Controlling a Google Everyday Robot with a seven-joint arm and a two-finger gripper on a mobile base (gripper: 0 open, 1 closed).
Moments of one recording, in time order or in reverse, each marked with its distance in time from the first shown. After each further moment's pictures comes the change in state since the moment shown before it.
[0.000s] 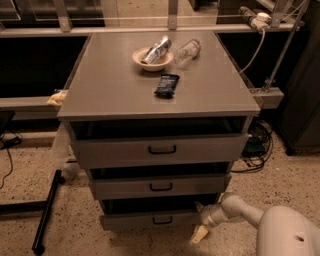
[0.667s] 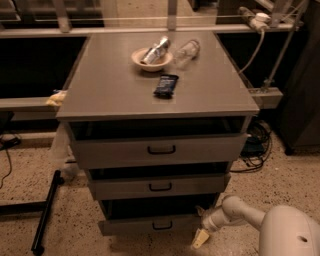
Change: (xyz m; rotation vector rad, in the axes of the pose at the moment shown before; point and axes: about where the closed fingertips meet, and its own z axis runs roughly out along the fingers) arm 0.006 0.022 -0.006 -0.039 0.013 0.052
